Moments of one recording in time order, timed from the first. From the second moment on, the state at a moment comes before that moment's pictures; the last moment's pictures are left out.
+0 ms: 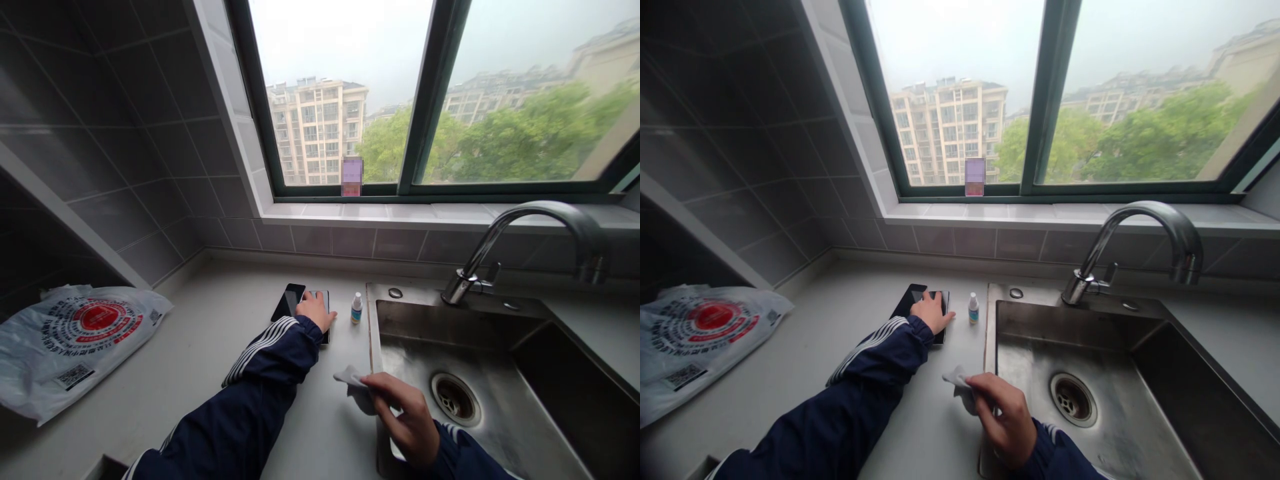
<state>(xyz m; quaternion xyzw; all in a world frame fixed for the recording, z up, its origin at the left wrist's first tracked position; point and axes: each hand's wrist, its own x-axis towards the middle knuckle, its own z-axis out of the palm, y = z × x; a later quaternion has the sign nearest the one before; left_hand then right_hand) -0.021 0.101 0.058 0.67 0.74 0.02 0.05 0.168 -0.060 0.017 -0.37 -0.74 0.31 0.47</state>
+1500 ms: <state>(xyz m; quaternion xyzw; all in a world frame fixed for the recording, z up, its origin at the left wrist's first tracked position) -0.001 0.001 0.027 0.71 0.37 0.47 0.37 0.179 -0.035 0.010 -0.48 -0.66 0.32 0.48</state>
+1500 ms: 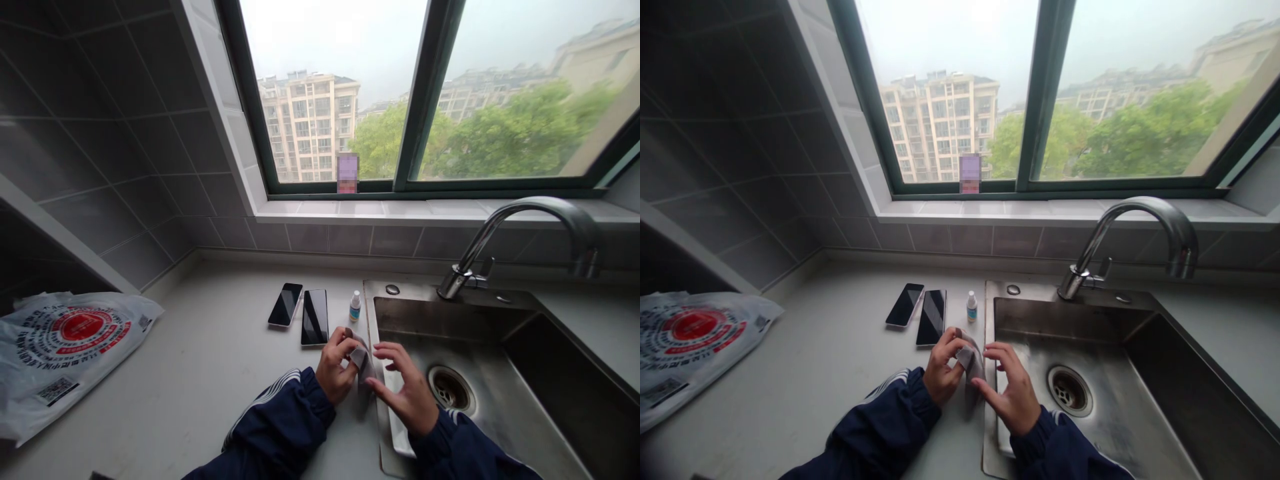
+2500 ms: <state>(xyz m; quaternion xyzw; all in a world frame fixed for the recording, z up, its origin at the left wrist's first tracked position) -0.005 0.014 0.010 0.67 0.32 0.49 0.46 0.186 -0.020 0.015 -0.35 -0.20 0.75 0.53</state>
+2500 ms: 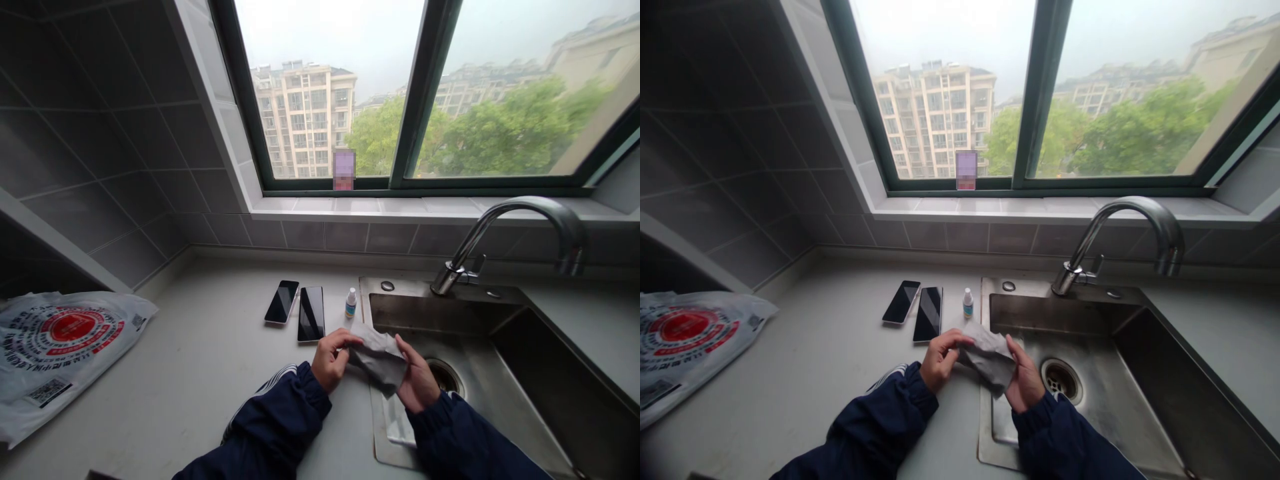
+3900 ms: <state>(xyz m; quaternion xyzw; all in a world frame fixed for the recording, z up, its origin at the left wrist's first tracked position) -0.128 0.089 0.018 0.58 0.77 0.26 0.07 0.187 -0.021 -0.008 -0.37 -0.10 0.76 0.53</state>
